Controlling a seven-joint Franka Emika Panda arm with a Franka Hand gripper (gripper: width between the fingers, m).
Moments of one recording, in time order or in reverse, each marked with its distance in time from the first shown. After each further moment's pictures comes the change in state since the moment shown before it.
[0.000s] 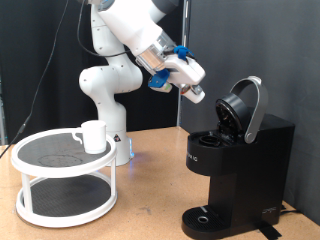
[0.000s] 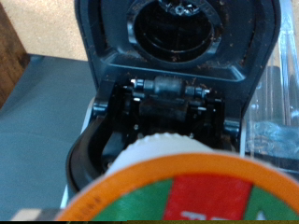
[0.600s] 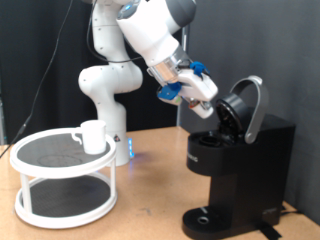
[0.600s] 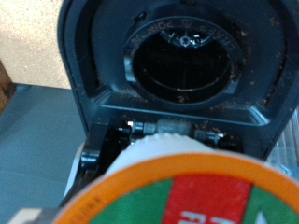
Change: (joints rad) arm 0.001 0.074 0.063 -0.001 -0.027 0.086 0.026
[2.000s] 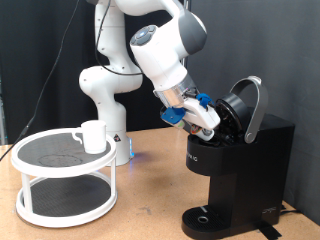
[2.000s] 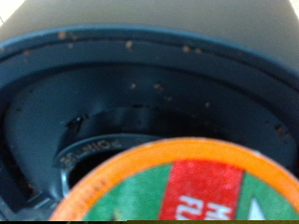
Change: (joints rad) arm 0.000 0.068 0.043 -0.064 -0.017 0.109 -0.008
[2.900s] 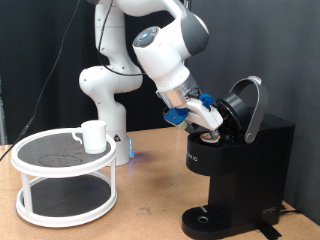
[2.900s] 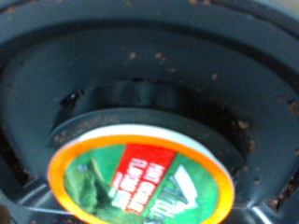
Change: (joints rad) arm 0.000 0.001 0.014 0.000 0.023 0.005 0.001
